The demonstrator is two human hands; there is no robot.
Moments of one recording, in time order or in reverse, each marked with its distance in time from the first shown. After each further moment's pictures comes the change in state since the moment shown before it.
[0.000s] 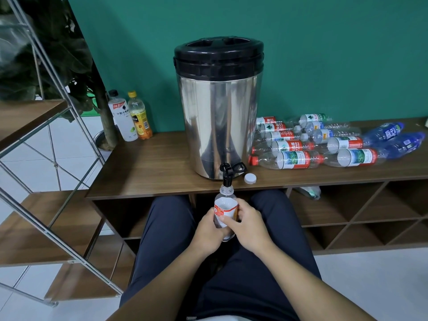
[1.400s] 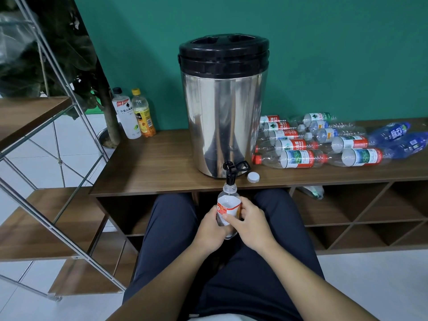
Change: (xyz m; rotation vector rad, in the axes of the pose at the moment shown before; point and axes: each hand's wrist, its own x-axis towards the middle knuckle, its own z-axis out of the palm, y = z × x) left_hand 0.001 0.001 -0.002 0.023 -0.014 0.012; right_hand 0.001 0.001 0.000 0.003 -0.001 0.000
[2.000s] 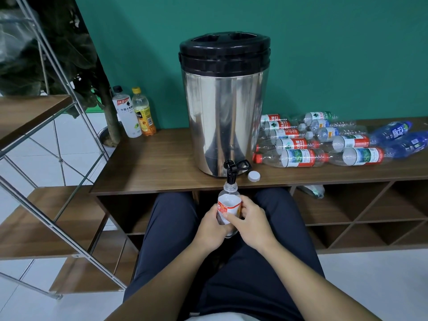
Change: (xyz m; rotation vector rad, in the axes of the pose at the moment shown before) left_hand 0.002 -0.002 0.000 0.019 0.018 -0.033; right_hand 0.001 -0.001 0.000 -0.006 0.006 -0.005
